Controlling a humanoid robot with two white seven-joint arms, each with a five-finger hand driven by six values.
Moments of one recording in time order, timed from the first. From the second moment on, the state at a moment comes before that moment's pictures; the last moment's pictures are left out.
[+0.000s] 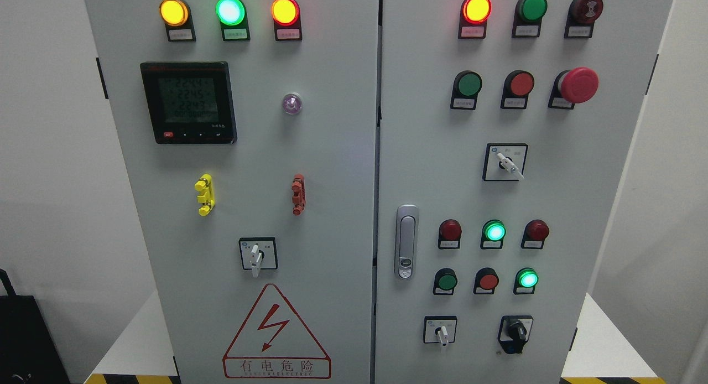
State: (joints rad) left arm 0.16 0.00 -0.03 -0.23 0.06 -0.07 0.03; right arm 0.15 0.12 -0.13 -0.13 0.21 0.10 -0.12
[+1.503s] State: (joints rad) left arm 0.23 0.10 -0.02 -1.35 -0.04 -0.24 0.01; right arm 0.15 0.12 -0.13 -0.13 0.21 0.10 -0.12
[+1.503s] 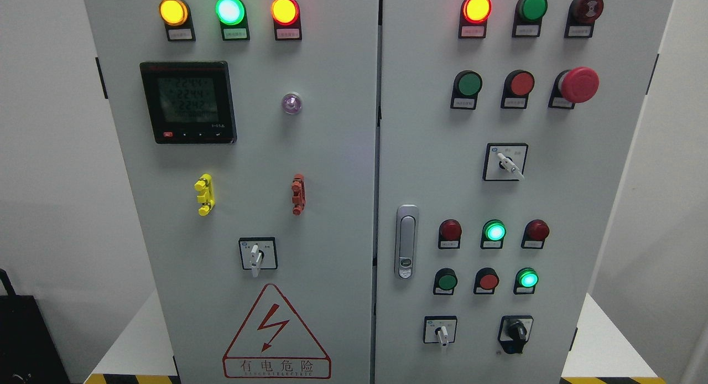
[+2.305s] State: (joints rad) left arm 0.11 0.08 -0.08 -1.72 -0.05 -0.23 0.10; right arm 0.15 0.12 -0.13 -0.13 0.21 0.10 -0.12
